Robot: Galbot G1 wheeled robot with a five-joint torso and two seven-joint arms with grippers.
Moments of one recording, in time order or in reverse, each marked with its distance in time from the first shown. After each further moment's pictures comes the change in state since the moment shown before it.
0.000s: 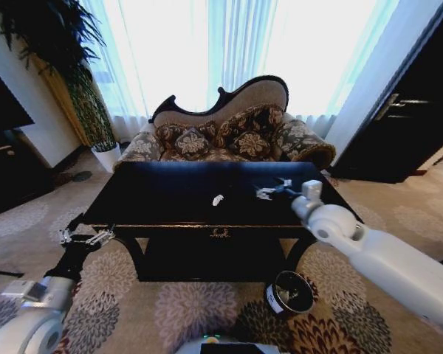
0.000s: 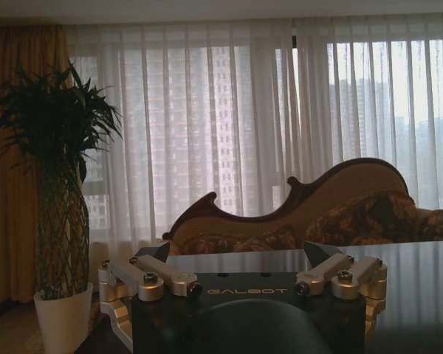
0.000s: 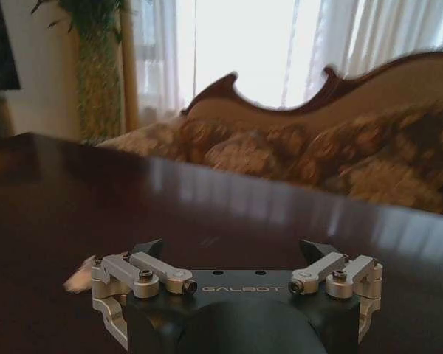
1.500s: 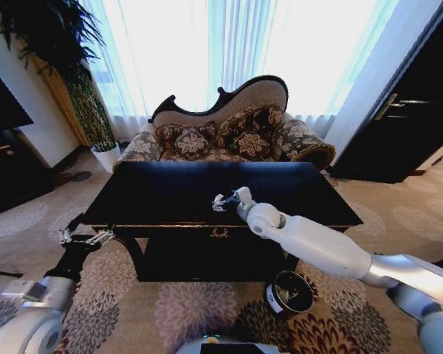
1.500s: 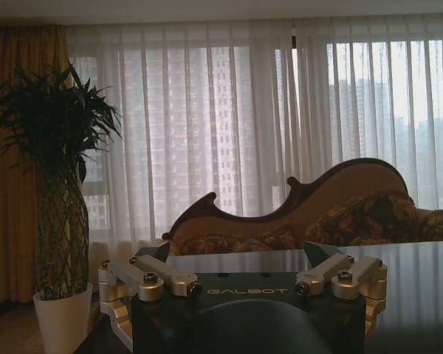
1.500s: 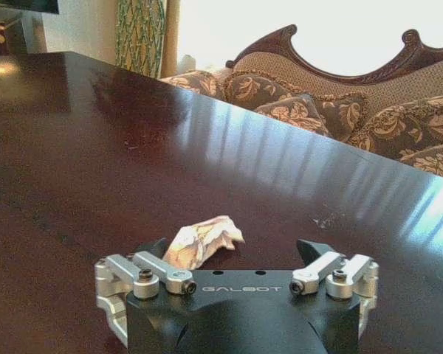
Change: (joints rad) left arm 0.000 0.000 0.000 0.000 0.000 0.000 0.000; right arm 0.308 0.293 -0.437 -0.238 -0.113 -0.067 0.085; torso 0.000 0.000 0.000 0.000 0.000
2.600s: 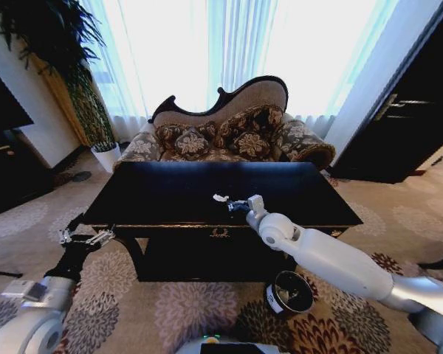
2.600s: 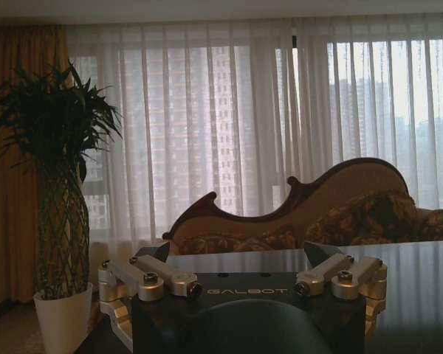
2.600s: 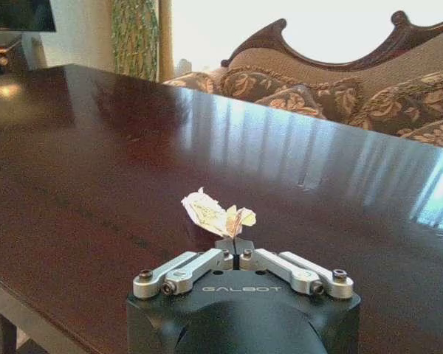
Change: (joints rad) left arm 0.000 0.000 0.000 0.000 0.000 0.000 0.000; right arm -0.175 -0.090 0.156 0.122 0.015 0.020 -0.017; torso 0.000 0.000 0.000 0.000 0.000
